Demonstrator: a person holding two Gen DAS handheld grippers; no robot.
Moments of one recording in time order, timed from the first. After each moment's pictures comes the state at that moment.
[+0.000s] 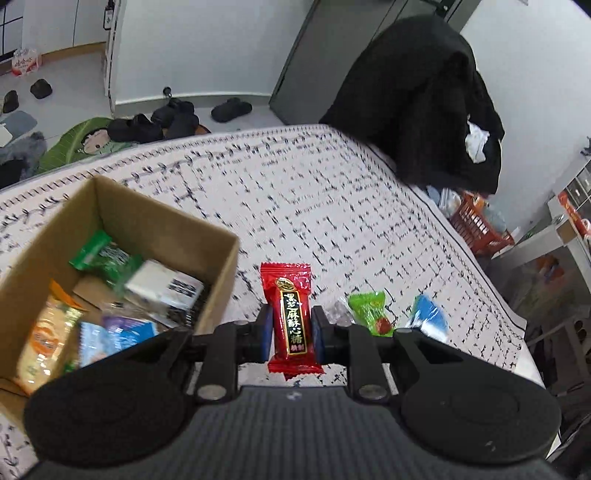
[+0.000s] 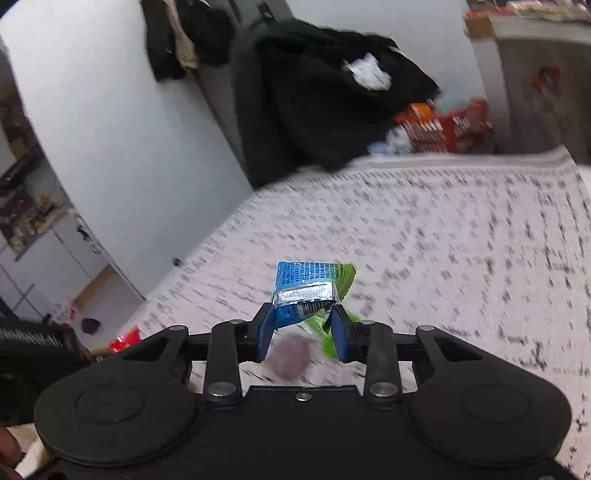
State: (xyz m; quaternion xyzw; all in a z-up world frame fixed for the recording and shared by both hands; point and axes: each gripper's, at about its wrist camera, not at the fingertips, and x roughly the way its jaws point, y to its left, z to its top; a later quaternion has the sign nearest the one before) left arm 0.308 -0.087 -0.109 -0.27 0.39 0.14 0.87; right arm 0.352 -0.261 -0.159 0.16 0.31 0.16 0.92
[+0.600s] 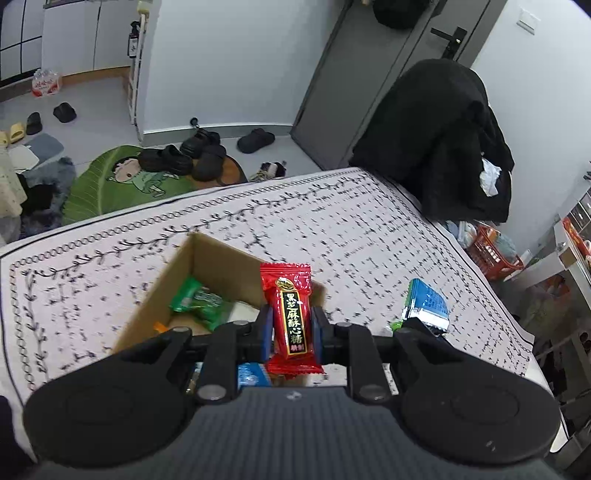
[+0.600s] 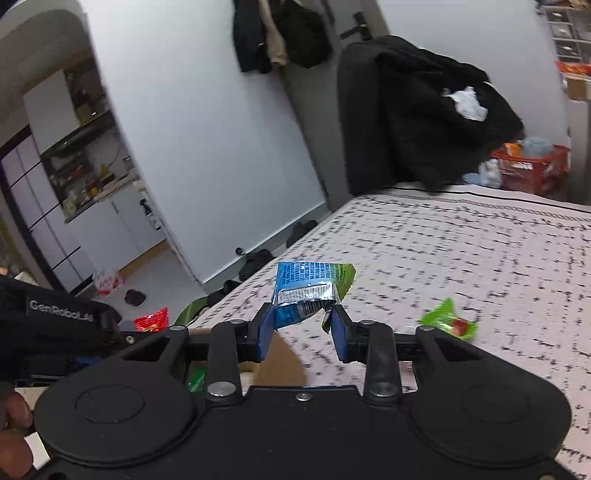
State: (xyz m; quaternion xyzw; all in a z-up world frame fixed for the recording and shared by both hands) left arm 0.251 -0.021 -0.065 -0.25 0.36 0.17 0.88; right arm 0.306 -0.182 -0.114 0.11 0.29 0.26 0.92
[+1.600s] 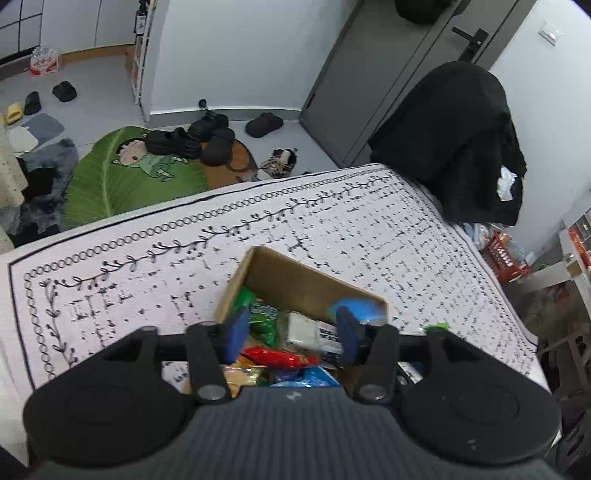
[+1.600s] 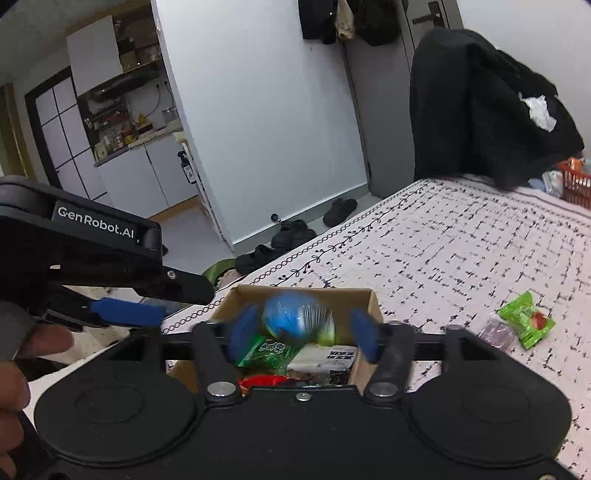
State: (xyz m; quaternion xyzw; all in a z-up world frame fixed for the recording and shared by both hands) left arm 0.243 0.057 -0.077 -0.27 0.39 0.15 0.87; right arm 0.282 -0.106 -0.123 0.03 0.30 0.31 0.90
